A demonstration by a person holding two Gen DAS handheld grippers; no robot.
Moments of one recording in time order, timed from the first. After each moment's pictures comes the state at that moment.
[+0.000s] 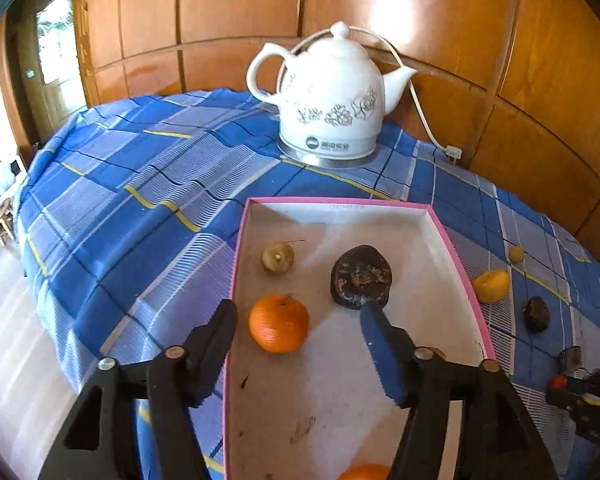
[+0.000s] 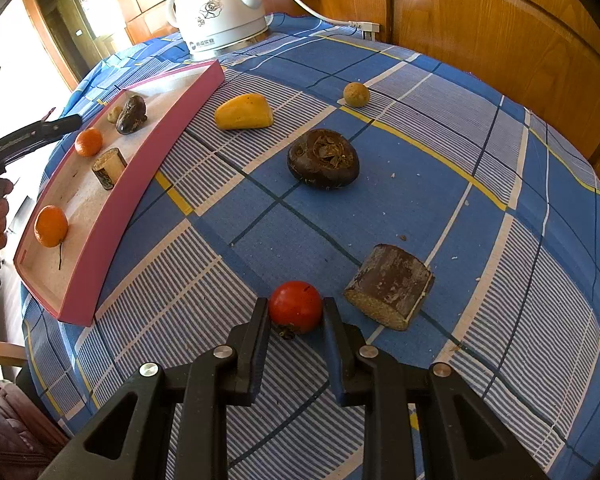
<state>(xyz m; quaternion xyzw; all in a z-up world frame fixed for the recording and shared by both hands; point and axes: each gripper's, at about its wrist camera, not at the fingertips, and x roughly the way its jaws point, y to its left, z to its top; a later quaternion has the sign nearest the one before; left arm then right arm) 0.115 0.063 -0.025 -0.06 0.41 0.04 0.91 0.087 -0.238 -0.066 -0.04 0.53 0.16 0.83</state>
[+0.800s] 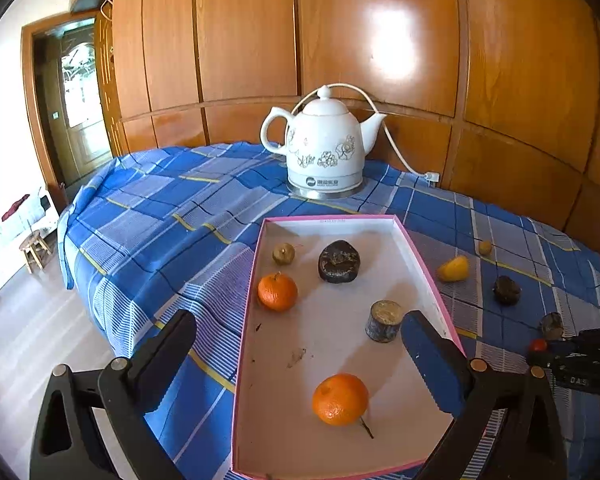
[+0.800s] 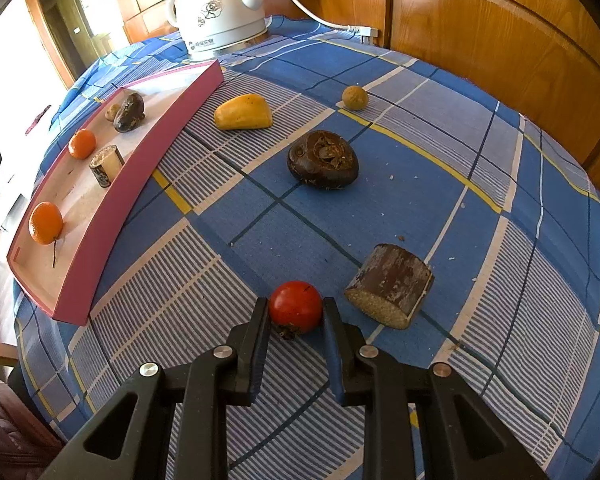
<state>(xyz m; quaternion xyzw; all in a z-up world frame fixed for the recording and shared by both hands) 0.016 0.024 0.010 -0.01 0.32 0.07 0.94 0.084 -0.234 -0.066 -0.05 0.52 0.15 0.84</state>
